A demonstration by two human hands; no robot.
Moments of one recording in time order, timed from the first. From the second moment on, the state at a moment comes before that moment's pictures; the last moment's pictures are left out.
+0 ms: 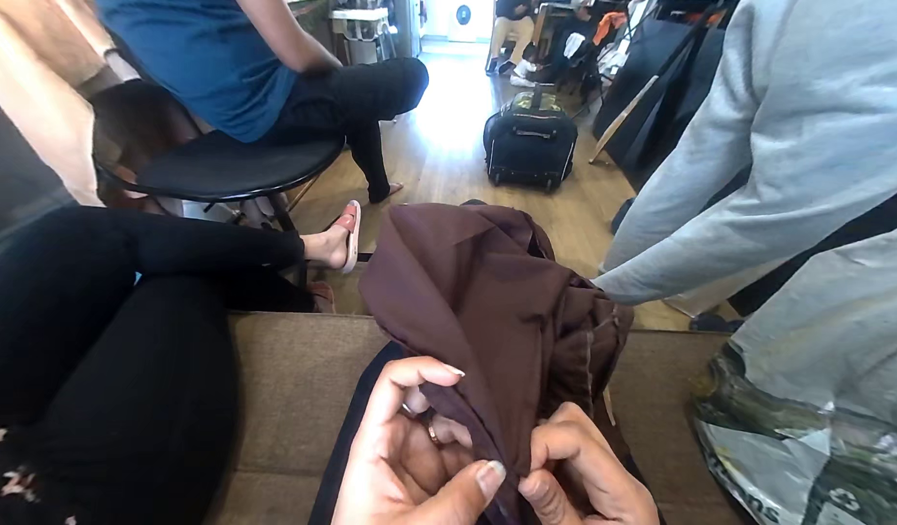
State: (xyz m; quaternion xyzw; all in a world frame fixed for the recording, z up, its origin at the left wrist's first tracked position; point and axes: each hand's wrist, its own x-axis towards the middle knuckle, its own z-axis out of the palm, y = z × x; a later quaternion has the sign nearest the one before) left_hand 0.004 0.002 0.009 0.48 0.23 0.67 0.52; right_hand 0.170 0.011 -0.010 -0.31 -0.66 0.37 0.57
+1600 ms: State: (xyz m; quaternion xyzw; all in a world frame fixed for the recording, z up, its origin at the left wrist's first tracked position) left_hand -0.001 0.006 0.000 0.55 0.30 0.67 0.40; right_hand 0.273 0.019 0.055 -0.36 -0.63 0.26 0.64
